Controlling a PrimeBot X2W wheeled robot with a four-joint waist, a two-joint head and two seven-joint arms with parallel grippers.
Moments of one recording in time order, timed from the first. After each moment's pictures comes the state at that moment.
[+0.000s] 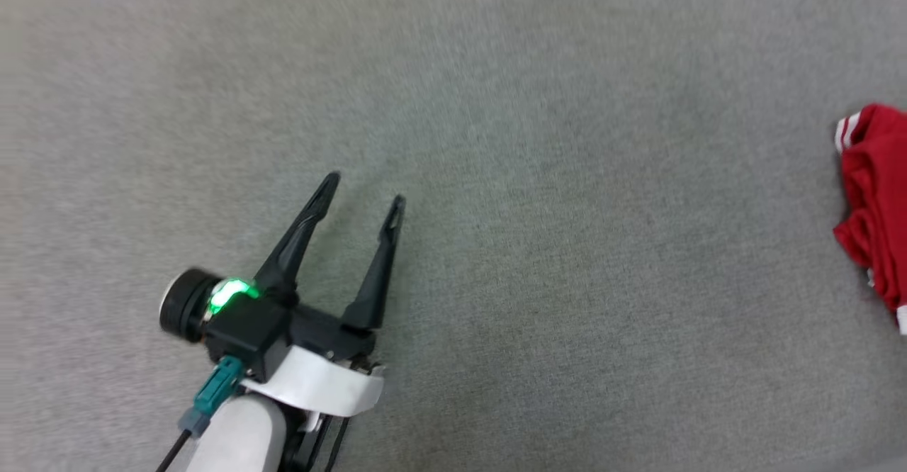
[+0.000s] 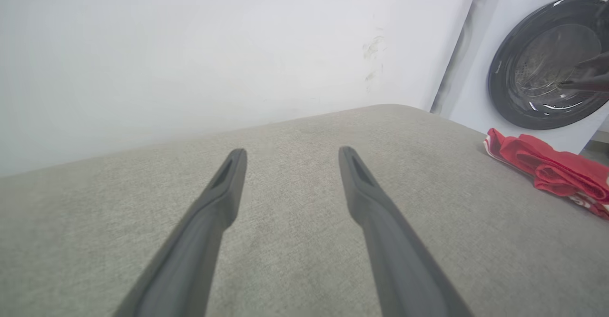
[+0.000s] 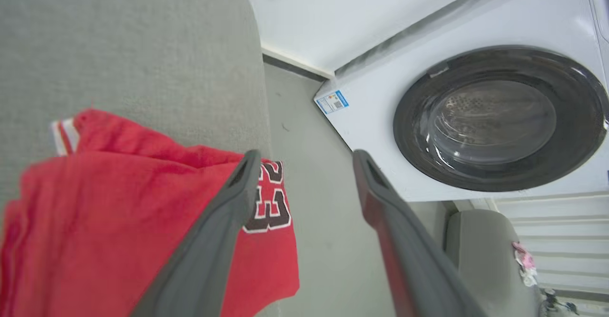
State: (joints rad) left arm -0.21 0.16 -0.27 -0.11 -0.15 -0.12 -0.26; right arm -0.55 -0.62 -0.10 0.27 -0.11 0.13 0.47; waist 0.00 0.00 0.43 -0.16
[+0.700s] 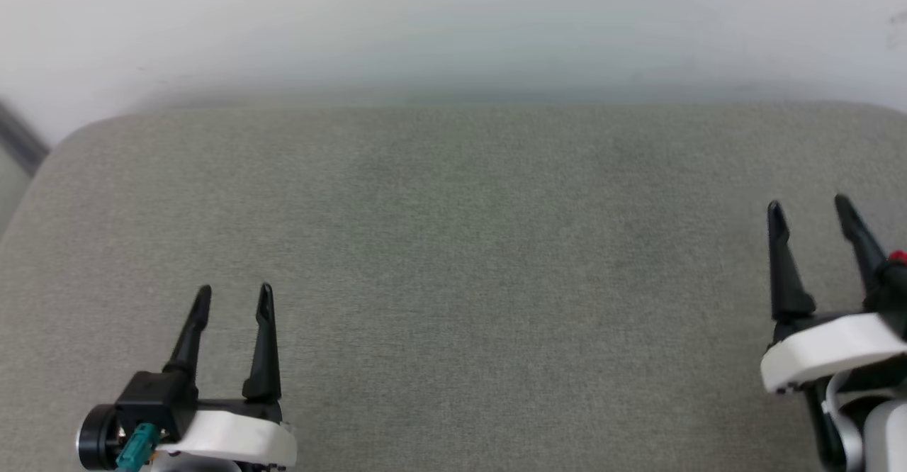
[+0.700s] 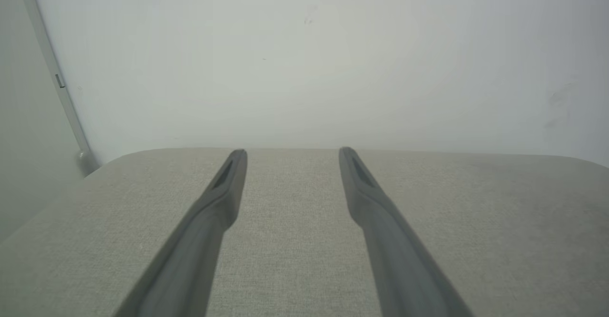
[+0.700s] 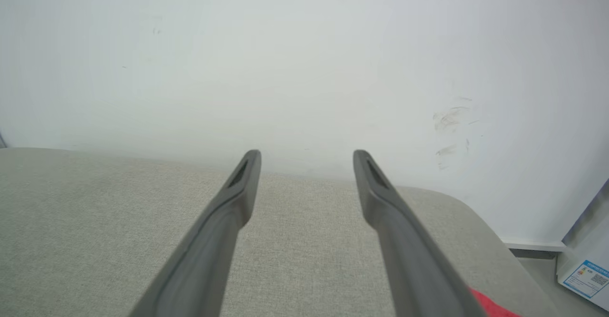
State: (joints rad) left arm 0.01 0.08 0.04 0.00 -0.15 -0.09 -0.26; right arm -0.14 -0.09 -0.12 -0.08 0.02 0.13 0.01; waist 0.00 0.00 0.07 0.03
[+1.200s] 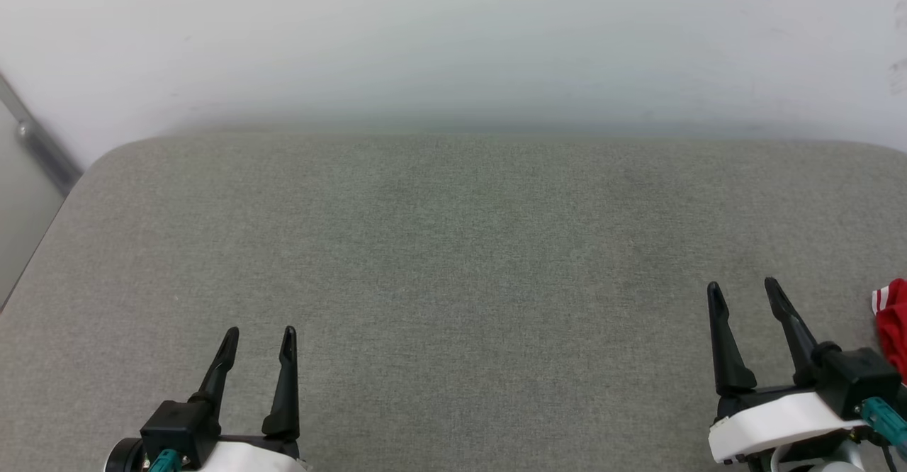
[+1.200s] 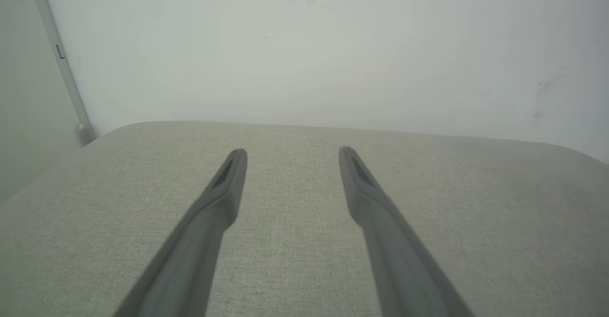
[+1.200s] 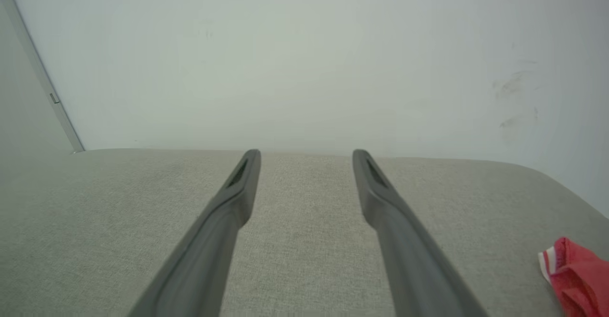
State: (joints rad) left arm 0.08 0.07 0.02 0.06 -0.16 -0.13 -0.26; right arm -0.01 -0.05 -0.03 0.08 0.10 0.13 -0.21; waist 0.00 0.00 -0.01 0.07
